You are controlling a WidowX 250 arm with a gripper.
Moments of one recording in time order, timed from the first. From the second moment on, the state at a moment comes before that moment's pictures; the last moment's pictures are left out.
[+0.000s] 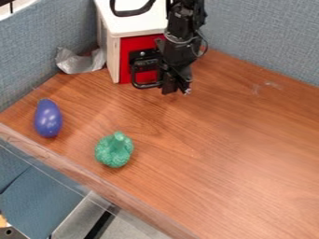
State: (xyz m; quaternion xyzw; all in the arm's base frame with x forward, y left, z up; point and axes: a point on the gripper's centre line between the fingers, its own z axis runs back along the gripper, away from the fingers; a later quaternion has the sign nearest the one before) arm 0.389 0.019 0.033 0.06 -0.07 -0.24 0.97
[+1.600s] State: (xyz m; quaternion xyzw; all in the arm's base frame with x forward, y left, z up) arm 0.333 -0.050 0.037 -0.01 -0.06 -0.28 0.96
